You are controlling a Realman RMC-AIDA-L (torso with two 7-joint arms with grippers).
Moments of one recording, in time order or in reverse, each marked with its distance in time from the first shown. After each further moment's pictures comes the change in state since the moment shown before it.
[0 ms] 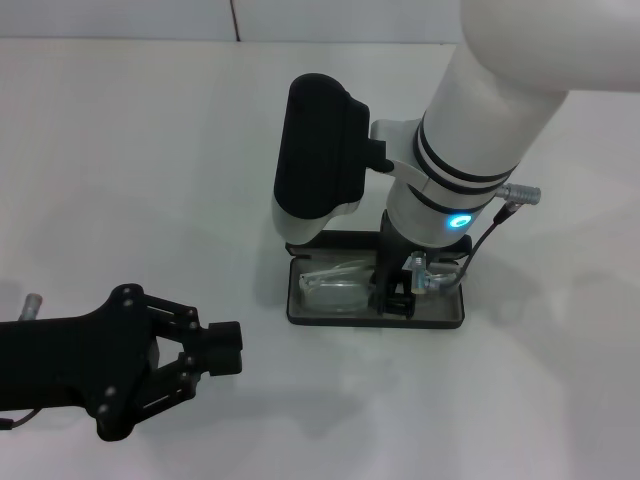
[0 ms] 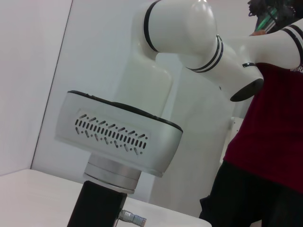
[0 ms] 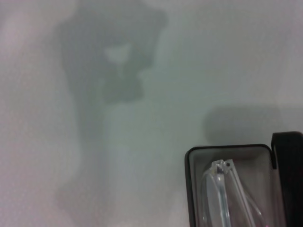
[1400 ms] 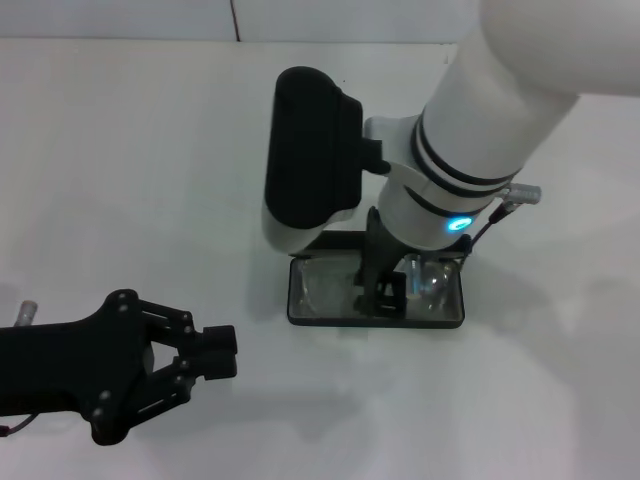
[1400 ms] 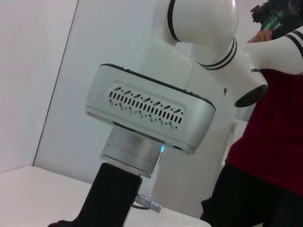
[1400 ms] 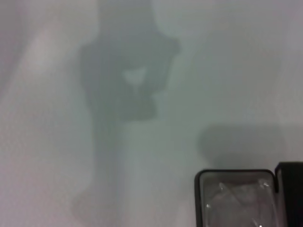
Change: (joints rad) left arm 0.009 0.005 -0.002 -0.014 0.000 0.001 -0.006; right arm -0.046 0.000 0.016 -0.153 -0.034 -0.052 0.012
